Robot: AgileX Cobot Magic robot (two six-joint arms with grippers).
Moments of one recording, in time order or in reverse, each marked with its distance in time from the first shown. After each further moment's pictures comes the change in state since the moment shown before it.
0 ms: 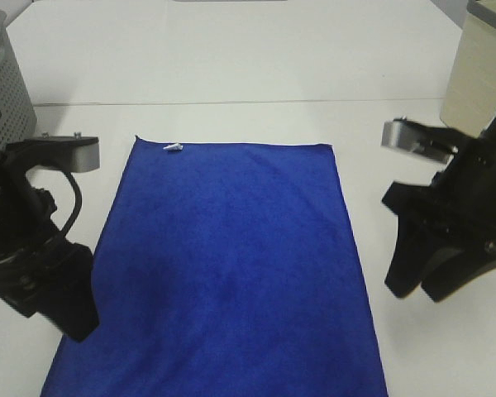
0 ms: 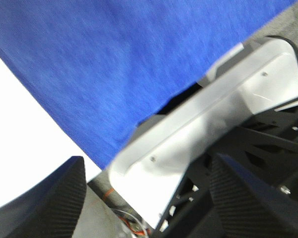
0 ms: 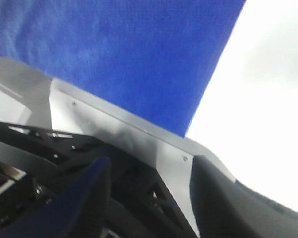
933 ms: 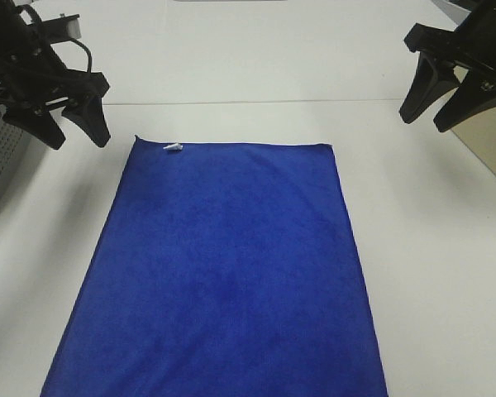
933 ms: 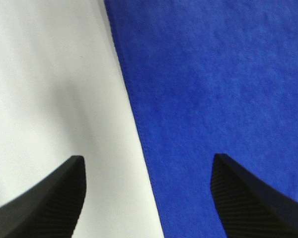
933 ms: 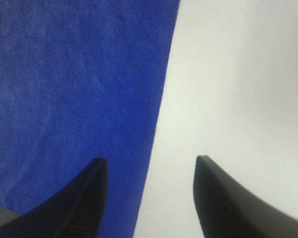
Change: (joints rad) left arm 0.341 0.548 -0.762 0.058 0.014 -0.016; right arm -0.172 0.233 -0.585 -0.088 0.005 0.046
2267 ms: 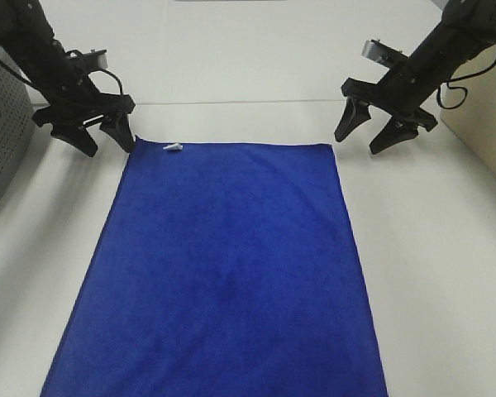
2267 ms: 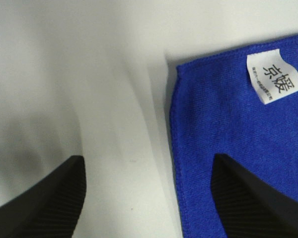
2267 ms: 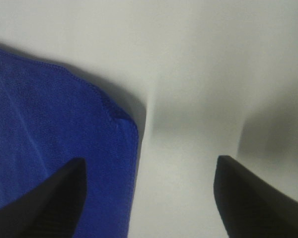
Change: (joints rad) left arm 0.048 0.506 -0.610 -0.036 0.101 -0.015; right arm 0.000 0.658 -0.609 0.102 -0.027 -0.023
